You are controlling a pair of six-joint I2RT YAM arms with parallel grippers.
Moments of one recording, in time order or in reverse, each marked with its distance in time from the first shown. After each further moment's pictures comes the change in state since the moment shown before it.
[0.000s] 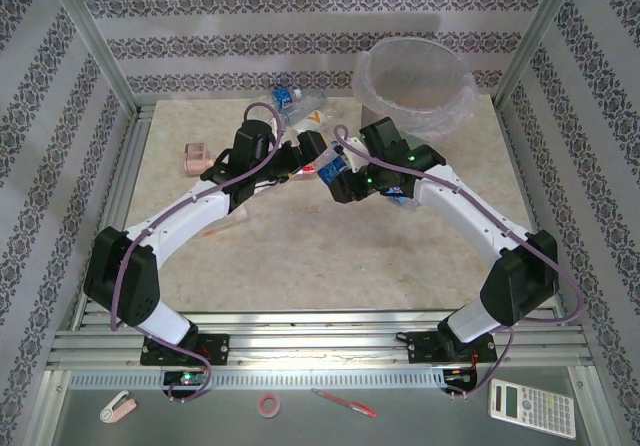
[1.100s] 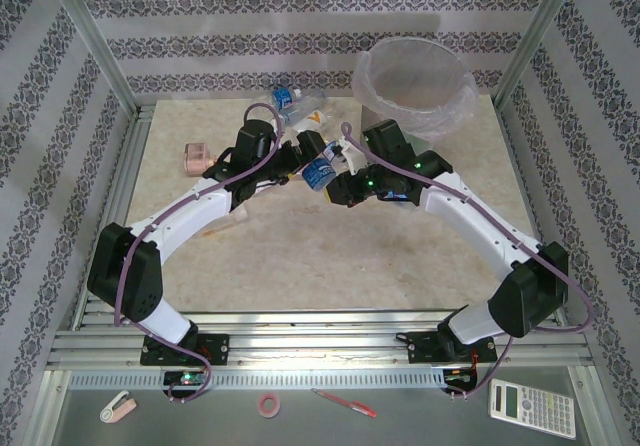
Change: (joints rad) left arm 0.004 0.024 0.013 -0.033 -0.008 -0.039; right arm 0.015 -0.072 -0.035 0.051 -0.175 0.082
